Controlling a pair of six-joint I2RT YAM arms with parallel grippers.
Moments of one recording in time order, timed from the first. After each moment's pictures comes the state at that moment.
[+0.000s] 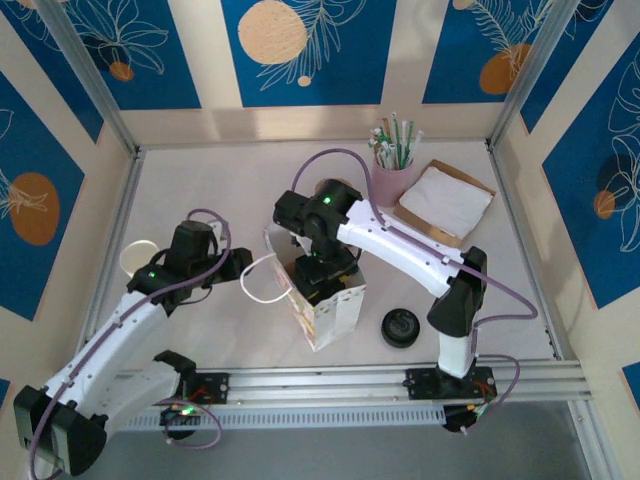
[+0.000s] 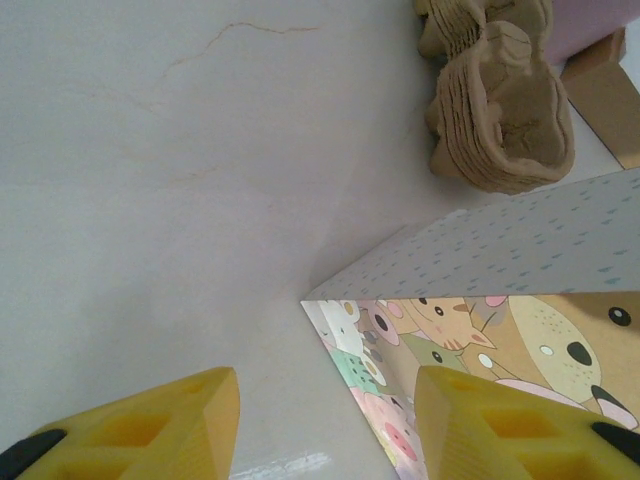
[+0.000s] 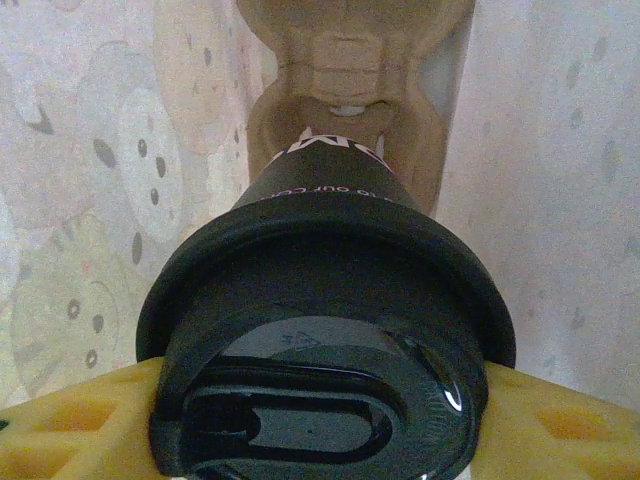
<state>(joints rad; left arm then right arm) -0.42 0.91 0.77 -0.66 0.15 -0.55 1.00 1.86 1.97 -1.71 -0.12 0.47</state>
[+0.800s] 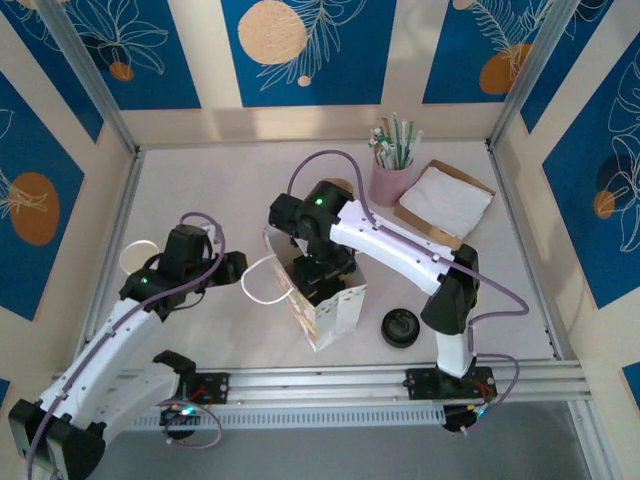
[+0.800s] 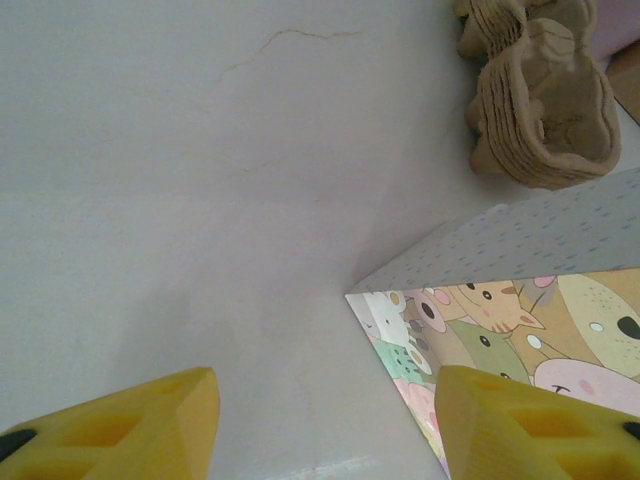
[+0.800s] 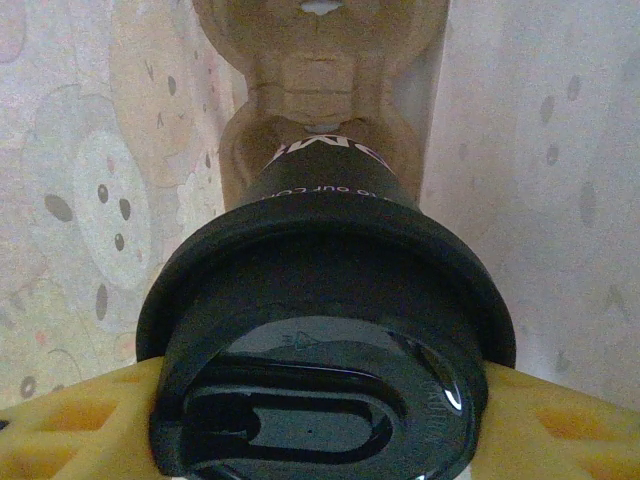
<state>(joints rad) -0.40 0.86 0.78 -0.74 0.08 -0.52 1.00 1.90 1.98 -1.71 -0.07 0.47</state>
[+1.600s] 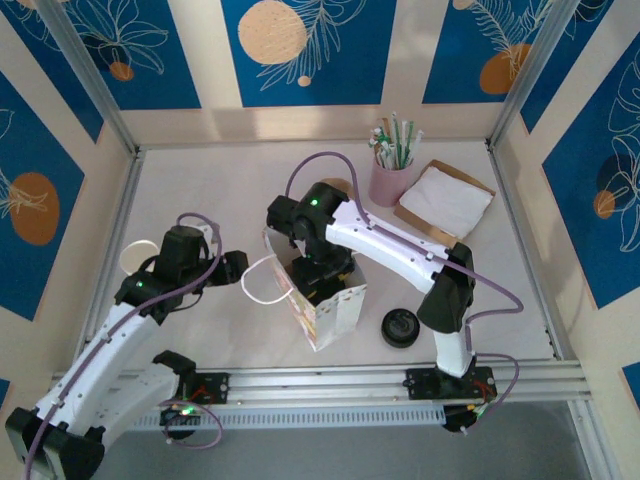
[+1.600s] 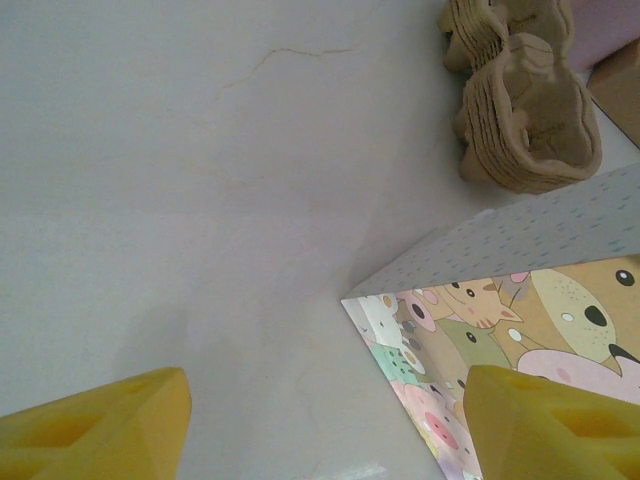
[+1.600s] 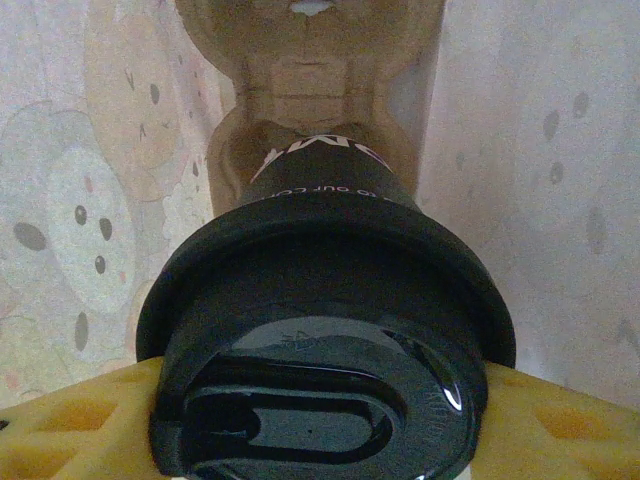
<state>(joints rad) -0.40 0.83 0.79 -0.75 0.08 -0.50 1.00 1.92 1.98 -1.71 -0.06 0.47</state>
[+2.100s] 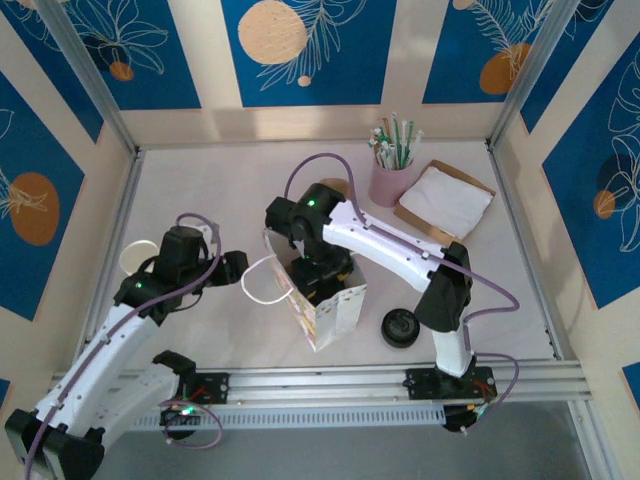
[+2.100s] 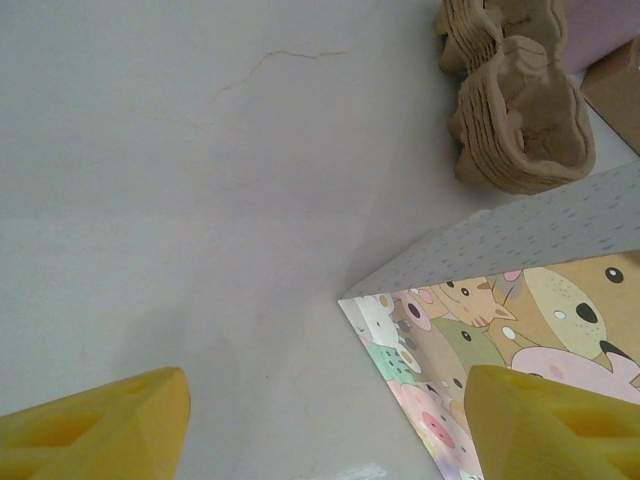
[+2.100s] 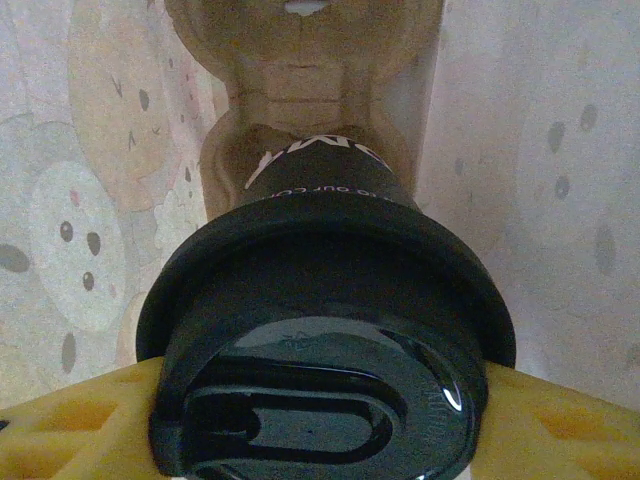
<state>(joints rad) -0.40 0.82 0.79 -0.75 0.09 -0.50 1.00 1.94 1.98 -1.71 -0.05 0.46</state>
